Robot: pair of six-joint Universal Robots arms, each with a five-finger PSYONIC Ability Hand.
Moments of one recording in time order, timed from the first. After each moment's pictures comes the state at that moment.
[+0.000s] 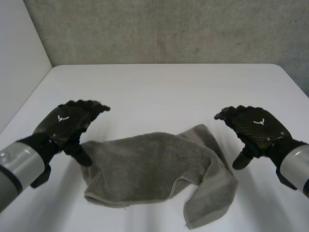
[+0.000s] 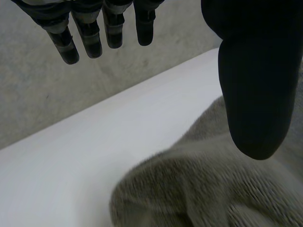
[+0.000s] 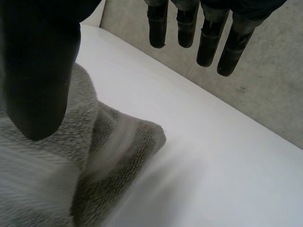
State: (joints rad) left arm 4.52 -1.45 -1.97 3.13 -1.19 3.34; right arm 1.73 -1.65 1.97 -0.01 1.14 2.82; left_hand 0.18 0.18 0.18 0.18 0.03; right_hand 0.24 0.26 0.24 0.27 0.06
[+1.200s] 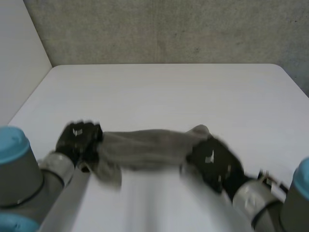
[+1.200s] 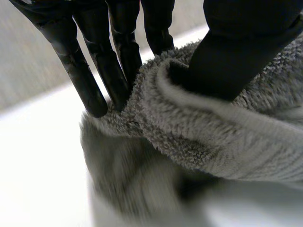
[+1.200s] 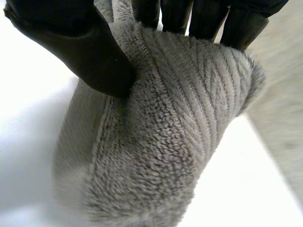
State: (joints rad) left arm 4.38 -1.84 -1.93 3.52 -1.49 3.31; right arm 2.02 -1.43 2.06 -0.36 1.28 2.39; left_hand 1.09 1.12 1.11 1.12 0.91; right_hand 1.33 1.33 1.33 1.32 1.16
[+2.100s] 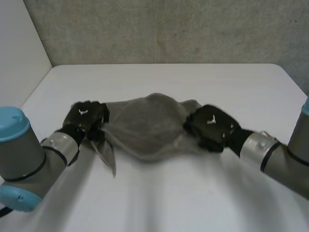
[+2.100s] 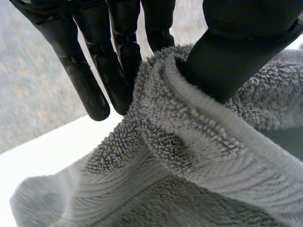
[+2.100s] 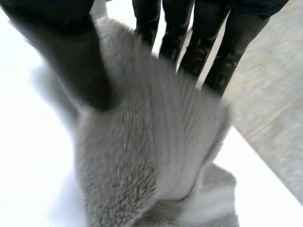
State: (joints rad) left arm 4.42 -1.92 -1.81 3.54 -1.34 3.27; right arm 1.82 -1.21 1.71 -0.17 0.84 2.49; left_hand 1.15 1.19 1.19 1.19 0.96; right_hand 0.77 0.76 0.79 0.80 0.60
